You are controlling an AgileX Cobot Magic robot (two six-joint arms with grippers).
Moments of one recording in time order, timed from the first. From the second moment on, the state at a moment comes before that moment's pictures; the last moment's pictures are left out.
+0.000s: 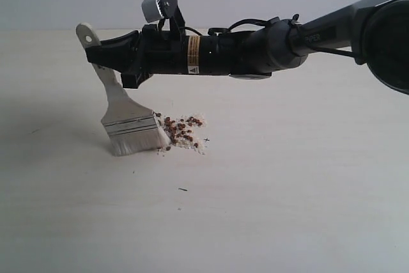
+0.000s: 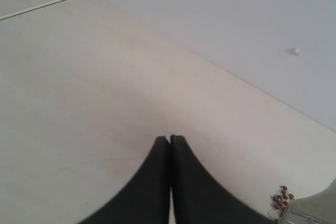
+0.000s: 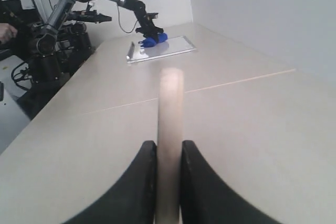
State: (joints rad) left arm 0.31 0.40 0.00 -1.71 0.31 1.33; right arm 0.54 2.36 -1.55 -1.11 -1.09 0.95
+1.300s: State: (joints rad) left arm 0.31 0.40 0.00 -1.71 0.31 1.33; right arm 0.53 2.30 -1.49 -1.26 -1.09 1.01
